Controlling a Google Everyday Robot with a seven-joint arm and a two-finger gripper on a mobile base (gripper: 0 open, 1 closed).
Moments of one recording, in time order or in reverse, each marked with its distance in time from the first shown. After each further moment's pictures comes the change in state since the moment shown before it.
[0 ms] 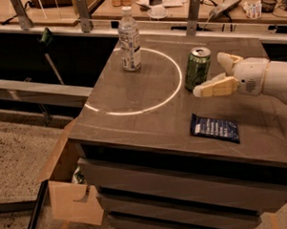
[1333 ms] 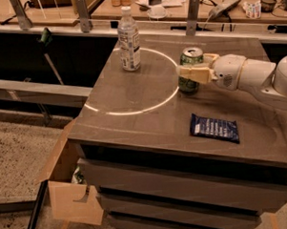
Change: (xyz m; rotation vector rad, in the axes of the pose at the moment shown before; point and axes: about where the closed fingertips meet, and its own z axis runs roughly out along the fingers) arm -0.008 -0.017 0.051 0.025 -0.089 0.012
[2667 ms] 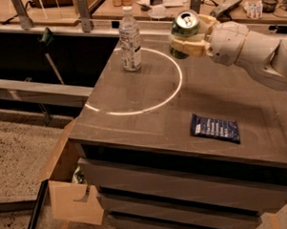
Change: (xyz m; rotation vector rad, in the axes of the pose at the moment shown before) arm -0.109 0.030 0.010 -0.058 -0.257 -0.411
